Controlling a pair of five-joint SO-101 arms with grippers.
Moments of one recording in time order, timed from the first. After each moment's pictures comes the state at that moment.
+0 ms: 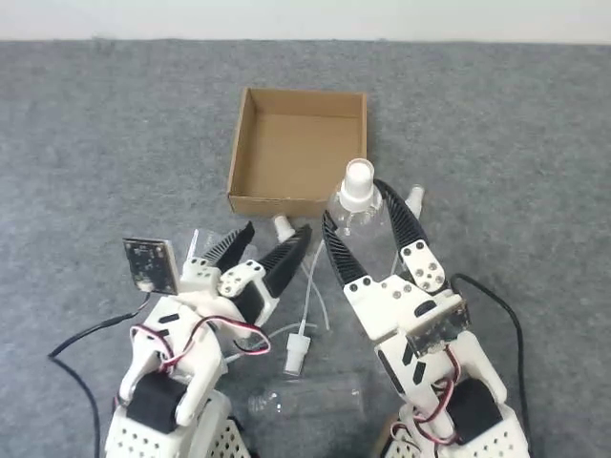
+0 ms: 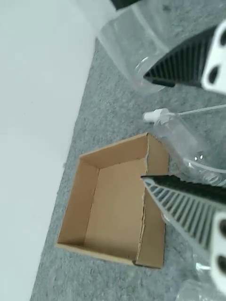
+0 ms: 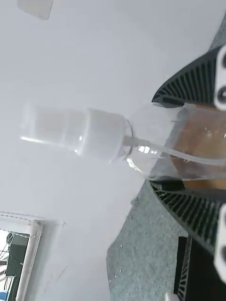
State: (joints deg) left arm 16.6 -103.5 85.1 49.5 29.1; right arm -33.4 -103.3 81.3 23.5 10.5
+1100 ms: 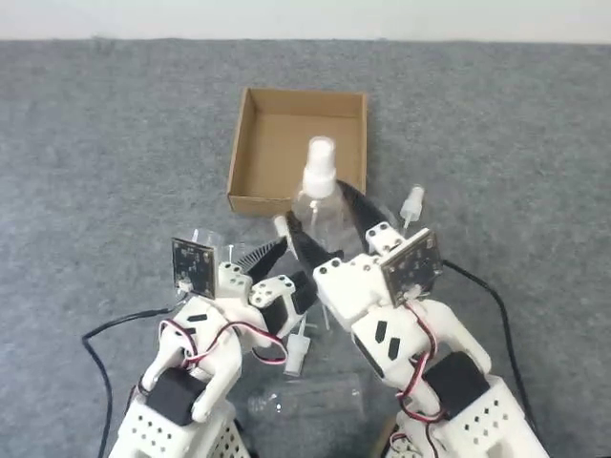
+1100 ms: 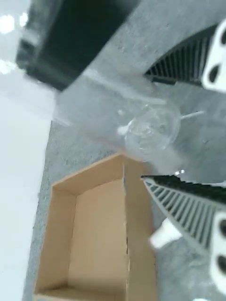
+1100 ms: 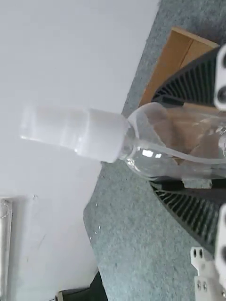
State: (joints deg) left arm 22.3 -103.5 94.6 40.7 25.1; right arm -39.6 -79.8 69.5 24.8 -0.5
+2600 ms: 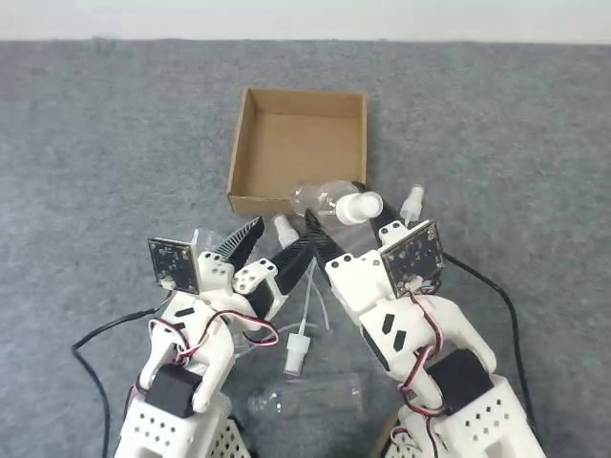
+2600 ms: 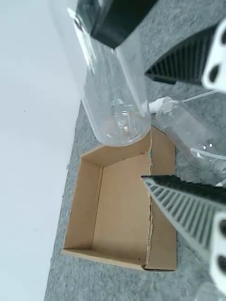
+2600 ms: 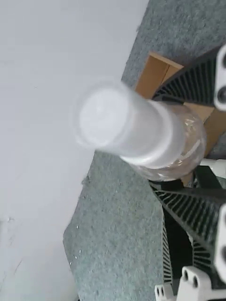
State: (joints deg) left arm 15.9 -103.4 96.0 36.0 24.6; right arm -34.8 -79.9 70.6 28.8 1.7
